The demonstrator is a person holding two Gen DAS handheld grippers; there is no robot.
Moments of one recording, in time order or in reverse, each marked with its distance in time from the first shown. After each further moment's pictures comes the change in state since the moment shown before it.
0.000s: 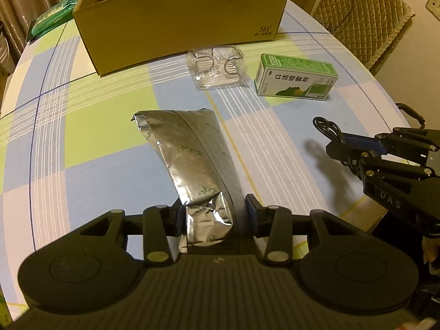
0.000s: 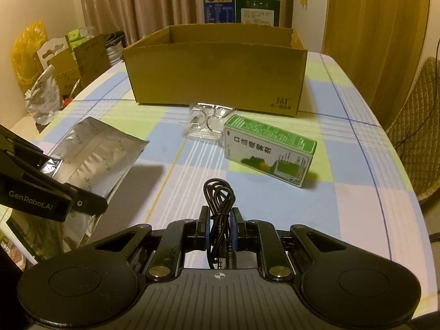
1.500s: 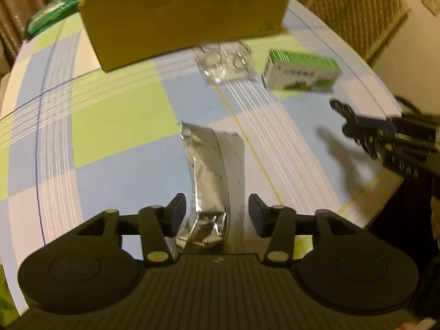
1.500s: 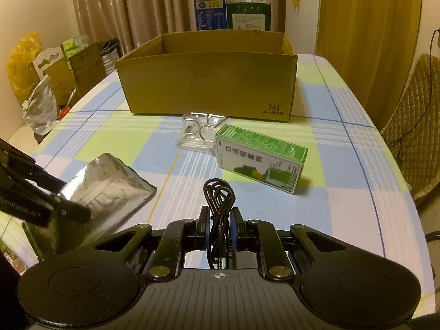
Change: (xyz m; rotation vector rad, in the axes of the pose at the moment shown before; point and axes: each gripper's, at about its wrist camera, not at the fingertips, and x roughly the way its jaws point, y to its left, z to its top) left arm 0.000 0.020 -0.005 0.026 0.051 -0.024; right arm -0.003 -0.009 0.007 0.034 -0.014 0.002
